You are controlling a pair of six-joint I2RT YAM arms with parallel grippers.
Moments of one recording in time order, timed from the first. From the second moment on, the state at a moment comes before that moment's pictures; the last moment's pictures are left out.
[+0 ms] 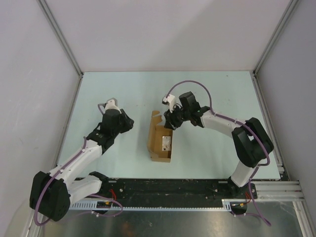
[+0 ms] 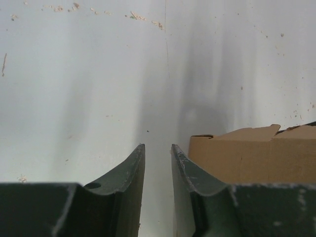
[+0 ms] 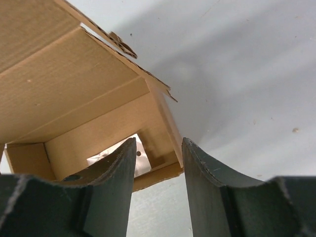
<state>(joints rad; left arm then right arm) -0.40 1.04 0.61 -0.14 -0.15 -0.66 0.61 1.71 1.11 -0.12 -0.49 -0.17</state>
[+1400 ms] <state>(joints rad) -0.38 0.99 0.57 -0.16 -0.13 -0.66 0.63 1.78 1.09 -0.11 -0.38 -0.07</state>
